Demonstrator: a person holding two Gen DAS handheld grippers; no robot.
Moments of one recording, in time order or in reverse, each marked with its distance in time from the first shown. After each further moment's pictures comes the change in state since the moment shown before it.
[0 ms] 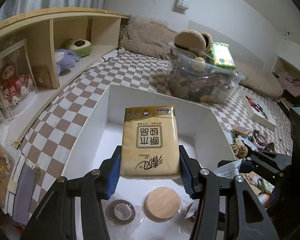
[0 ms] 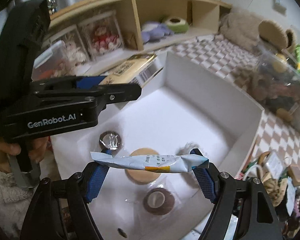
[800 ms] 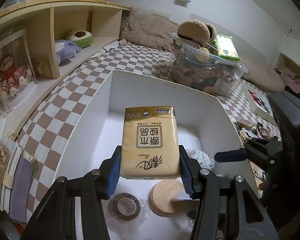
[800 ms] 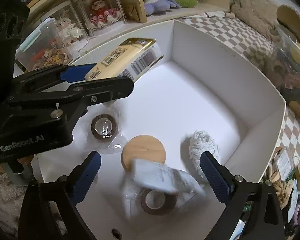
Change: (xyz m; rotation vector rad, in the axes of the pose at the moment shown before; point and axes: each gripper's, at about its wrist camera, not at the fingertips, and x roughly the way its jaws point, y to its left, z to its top) left arm 0.012 0.009 -0.011 -0.009 0.046 0.000; right arm 0.029 -0.007 0.003 -0.028 0.155 0.020
